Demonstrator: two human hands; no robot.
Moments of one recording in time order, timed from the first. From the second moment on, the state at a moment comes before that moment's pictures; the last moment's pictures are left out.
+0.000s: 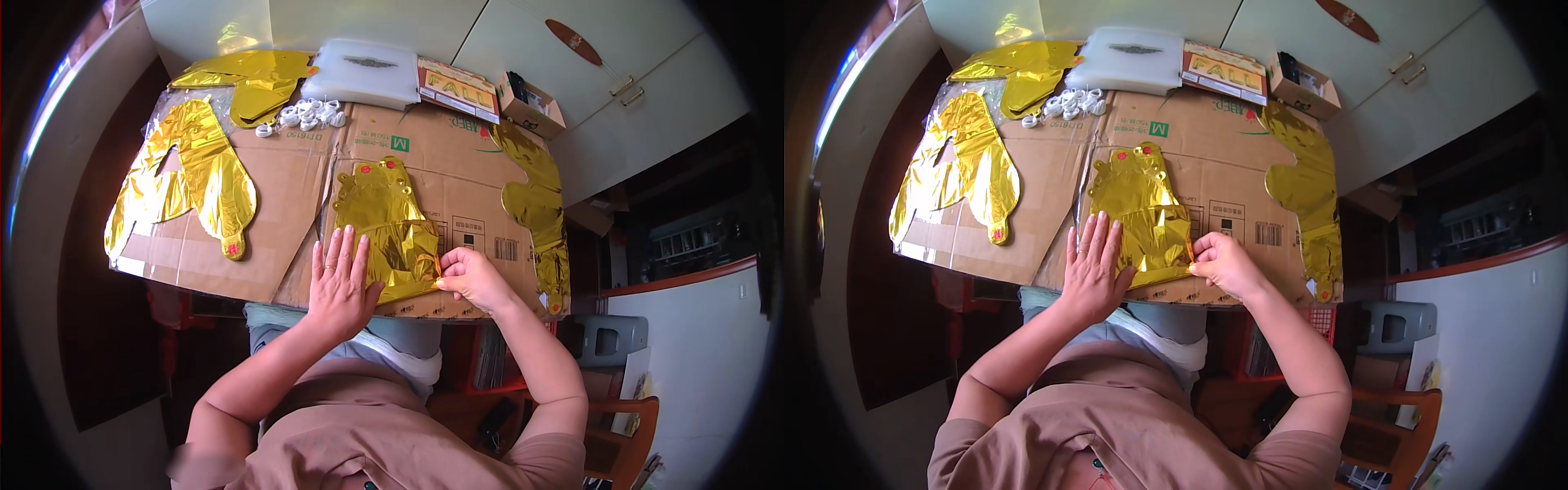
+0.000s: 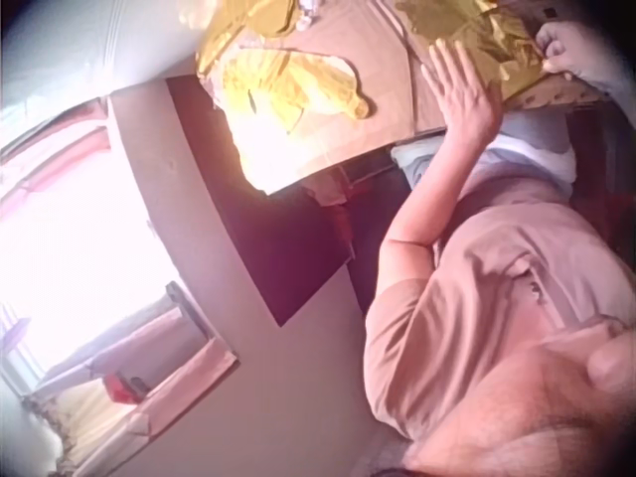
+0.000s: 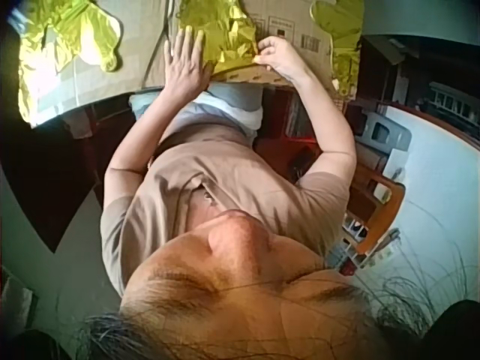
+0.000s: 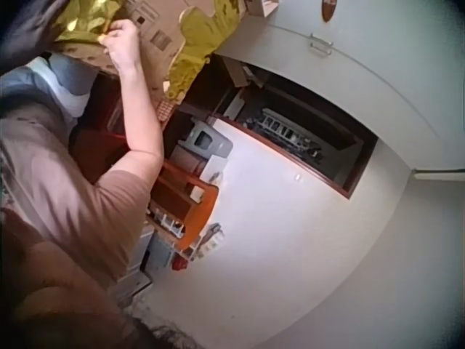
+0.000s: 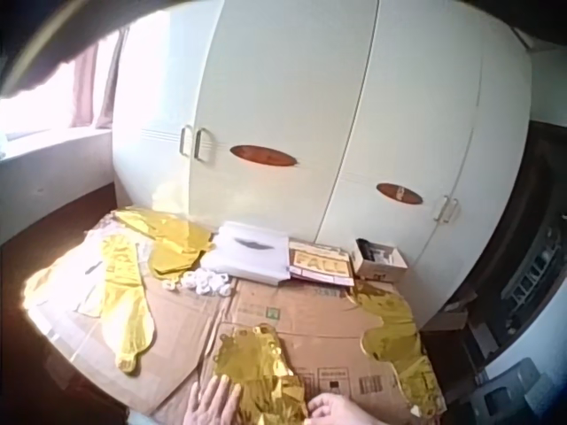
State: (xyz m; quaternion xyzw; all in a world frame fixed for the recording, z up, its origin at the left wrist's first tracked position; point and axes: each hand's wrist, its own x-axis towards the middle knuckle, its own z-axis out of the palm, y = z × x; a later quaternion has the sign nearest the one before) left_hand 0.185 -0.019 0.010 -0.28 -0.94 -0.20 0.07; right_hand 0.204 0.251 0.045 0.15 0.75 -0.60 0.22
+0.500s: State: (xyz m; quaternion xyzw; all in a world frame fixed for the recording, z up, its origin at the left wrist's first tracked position) left_hand 0.044 0.105 0.081 -0.64 -0.74 -0.01 -0.20; right_hand 0.210 0.240 0.059 0.16 0.84 -0.49 0.18
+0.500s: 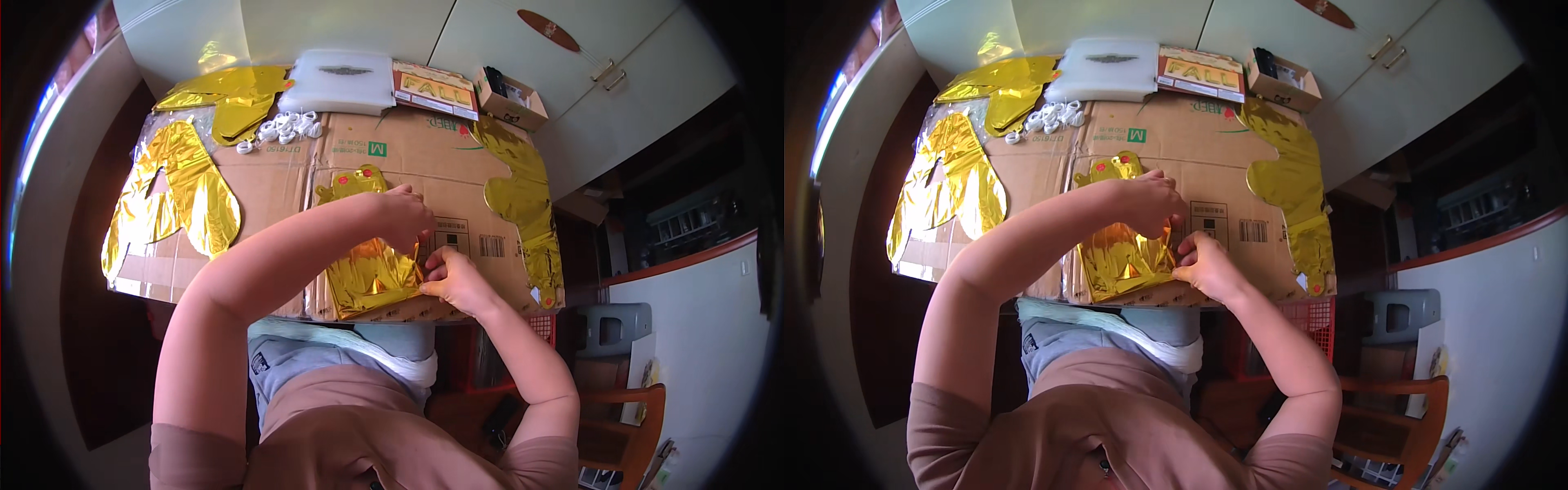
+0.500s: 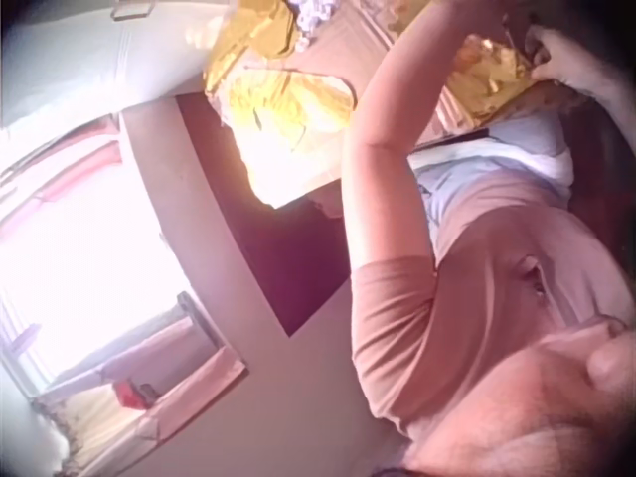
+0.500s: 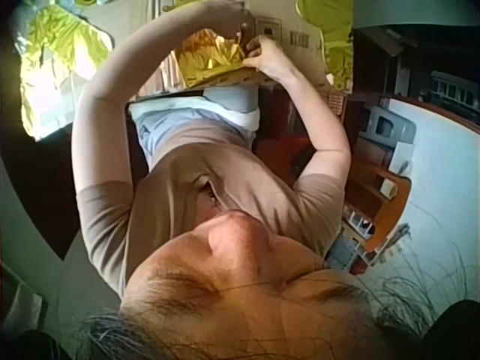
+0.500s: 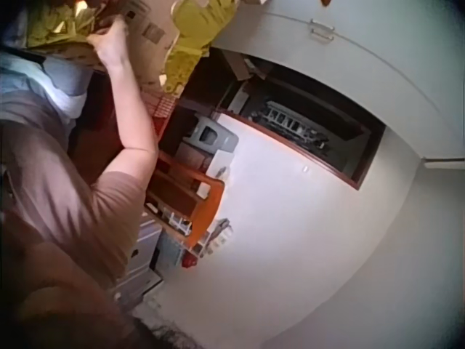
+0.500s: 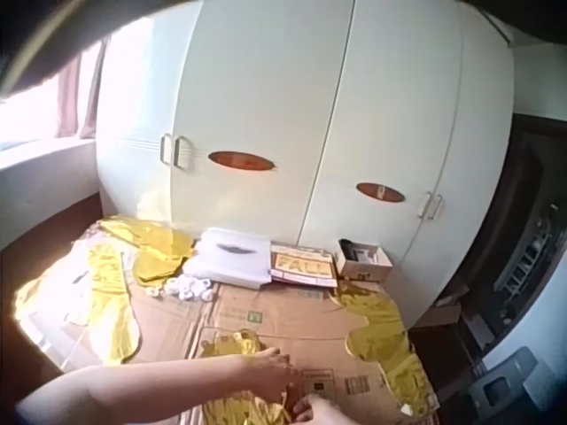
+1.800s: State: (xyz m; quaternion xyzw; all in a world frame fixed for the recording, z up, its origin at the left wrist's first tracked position) left_hand 0.020 0.107 0.111 -0.52 -0.73 0.06 -0.44; right_hand 0.215 0.244 0.055 0.13 0.84 -0.50 0.17
